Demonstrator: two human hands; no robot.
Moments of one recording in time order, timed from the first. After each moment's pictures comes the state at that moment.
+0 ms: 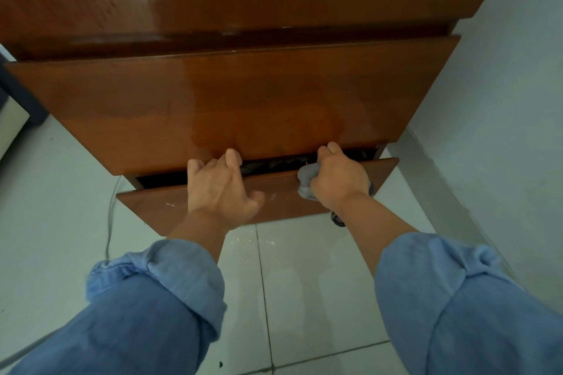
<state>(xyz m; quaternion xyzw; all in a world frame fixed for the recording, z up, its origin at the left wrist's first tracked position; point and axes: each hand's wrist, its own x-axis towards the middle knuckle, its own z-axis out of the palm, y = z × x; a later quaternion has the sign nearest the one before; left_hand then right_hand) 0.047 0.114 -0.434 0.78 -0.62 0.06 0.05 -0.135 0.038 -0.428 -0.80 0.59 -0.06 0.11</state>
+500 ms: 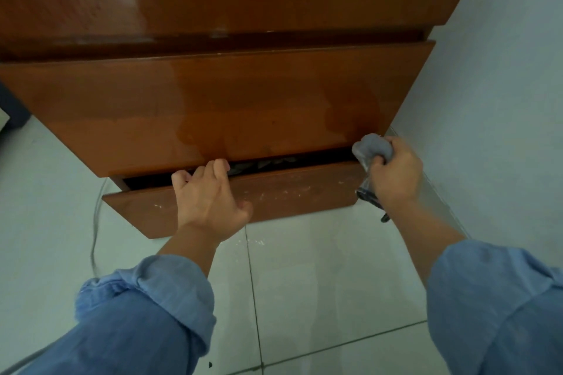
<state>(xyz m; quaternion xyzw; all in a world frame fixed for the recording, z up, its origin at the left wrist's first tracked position) 0.039 0.126 -0.443 0.79 -0.61 0.07 0.07 -0.223 0.018 -0.433 -0.61 0.67 -0.39 0.13</state>
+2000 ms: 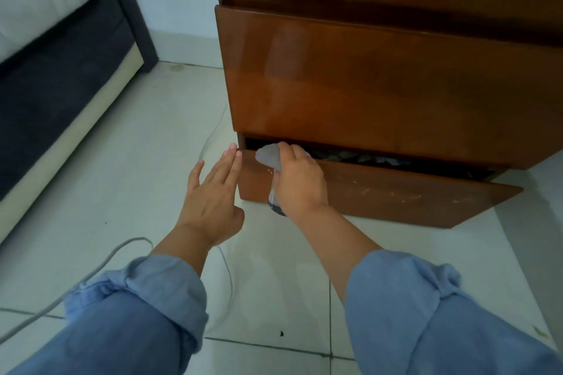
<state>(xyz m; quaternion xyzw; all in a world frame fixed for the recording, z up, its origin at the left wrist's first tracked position) 0.168 0.240 -0.472 0.84 -0.54 -0.03 0.04 0.057 0.131 -0.457 -0.90 0.41 -0.11 0.12</state>
